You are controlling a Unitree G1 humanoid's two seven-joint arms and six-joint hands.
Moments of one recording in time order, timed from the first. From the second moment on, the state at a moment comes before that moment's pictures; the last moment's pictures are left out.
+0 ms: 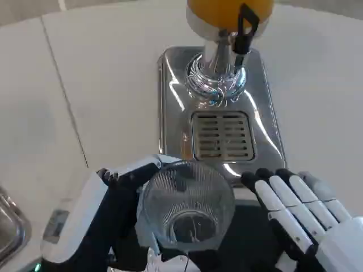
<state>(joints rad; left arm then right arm) 0.27 0.31 -0.02 -0.44 0.47 -0.50 0.06 0.71 -0.16 -0.15 -0.92 -0.87 -0.52 0.16</state>
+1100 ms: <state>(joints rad) -0.12 0.25 -0.03 -0.07 0.60 -0.40 0.16 0.74 -0.13 -0.21 -0.98 -0.83 -0.48 0.16</state>
